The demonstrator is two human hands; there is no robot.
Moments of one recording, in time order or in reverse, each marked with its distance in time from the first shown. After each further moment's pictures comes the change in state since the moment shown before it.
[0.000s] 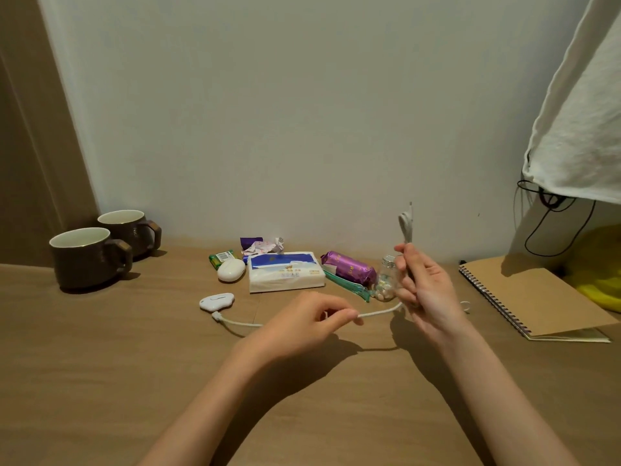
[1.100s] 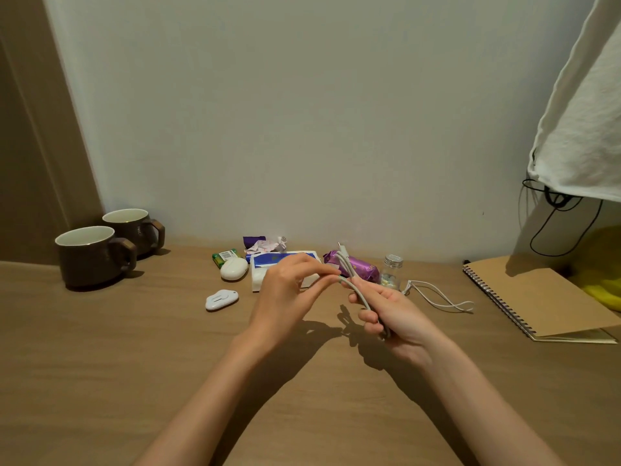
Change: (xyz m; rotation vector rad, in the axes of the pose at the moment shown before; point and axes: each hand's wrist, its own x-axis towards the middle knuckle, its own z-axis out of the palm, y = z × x) left_hand 0.006 -0.012 -0.014 0.118 0.652 0.263; right_hand -0.016 0.026 0.027 -0.130 -0.100 0.441
